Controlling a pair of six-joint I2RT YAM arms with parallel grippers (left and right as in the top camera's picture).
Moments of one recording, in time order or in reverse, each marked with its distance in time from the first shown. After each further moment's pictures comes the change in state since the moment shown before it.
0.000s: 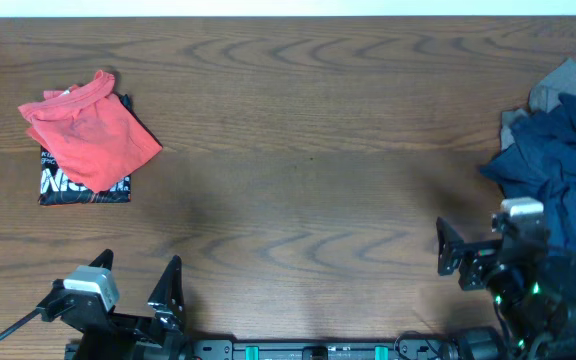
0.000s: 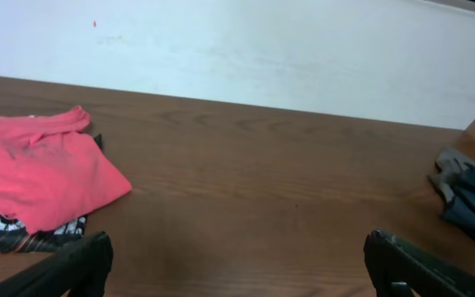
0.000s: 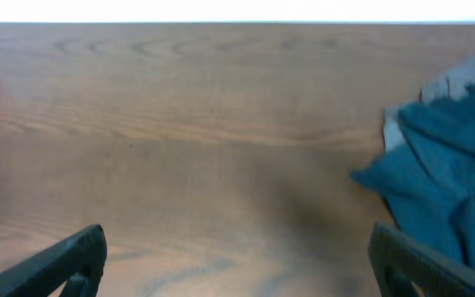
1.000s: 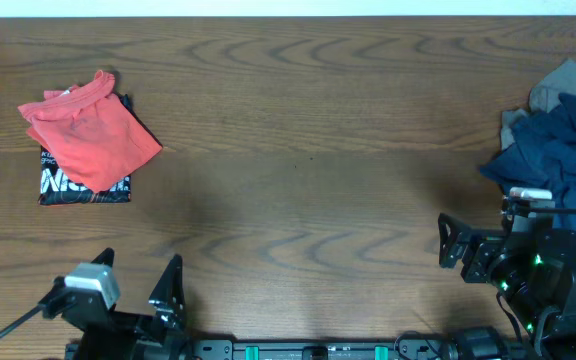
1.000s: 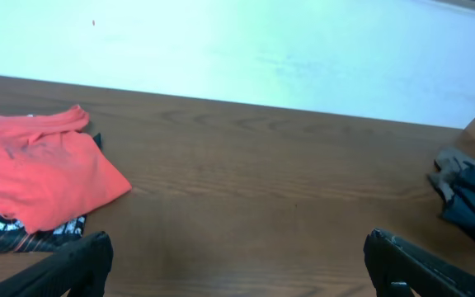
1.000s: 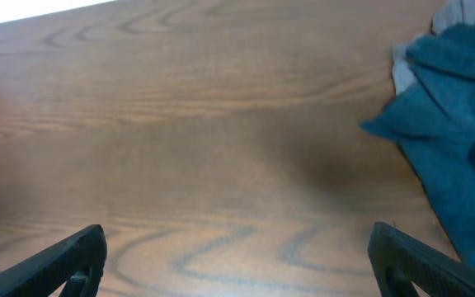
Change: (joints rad) left arm 0.000 0.005 0.002 0.001 0.002 0.000; right arm 0.000 0.174 0.167 -0.180 0.003 0.177
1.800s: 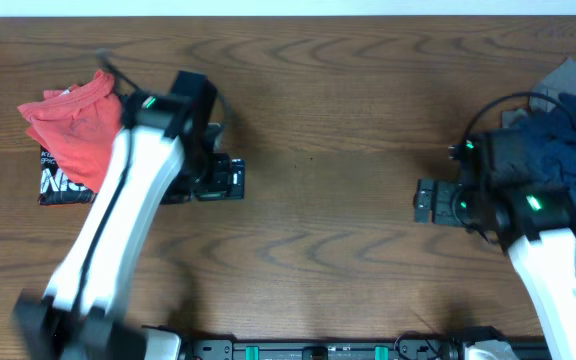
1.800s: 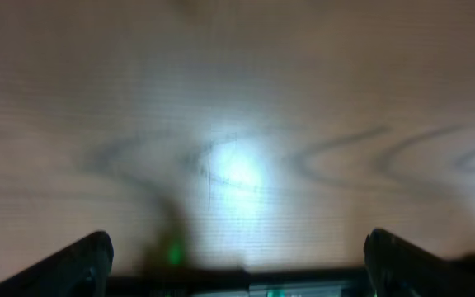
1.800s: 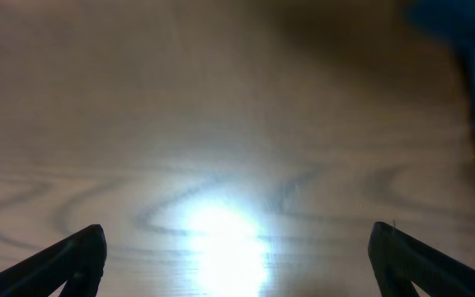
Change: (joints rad) left arm 0.000 1.338 0.478 -0.388 0.105 0.000; right arm 0.000 0.552 0.104 -0.035 0.000 0.001
